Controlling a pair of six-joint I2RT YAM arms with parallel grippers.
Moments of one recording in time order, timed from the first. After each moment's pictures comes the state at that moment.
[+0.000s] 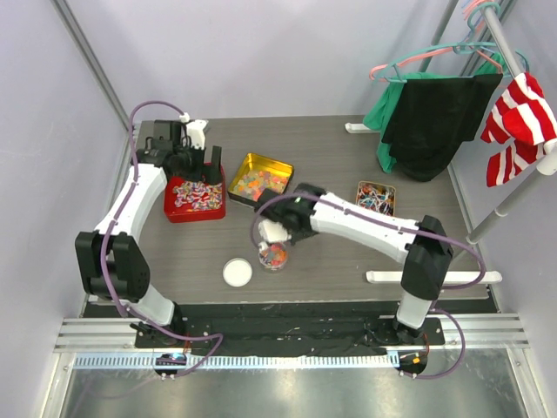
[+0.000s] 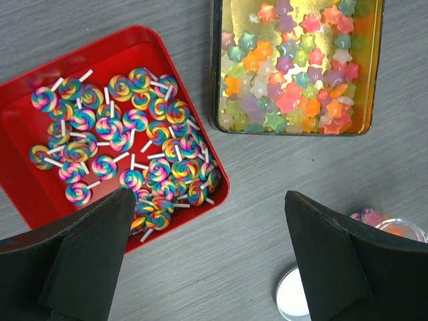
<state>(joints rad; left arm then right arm) -0.10 1.59 1.41 -0.66 0.29 0.09 1.06 1.77 1.55 -1.27 0.52 -0.87</state>
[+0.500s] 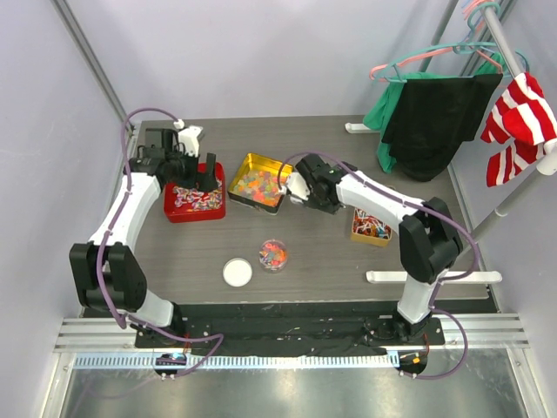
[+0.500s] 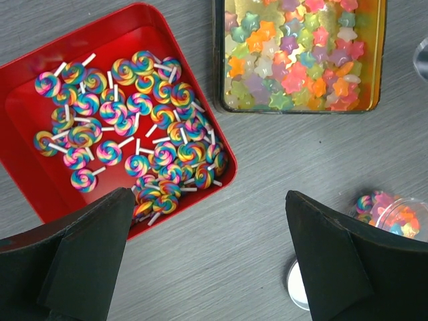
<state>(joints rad) -0.06 1.51 1.31 -0.64 0.34 0.14 0.63 1.77 1.39 -0.85 0.27 -0.64</state>
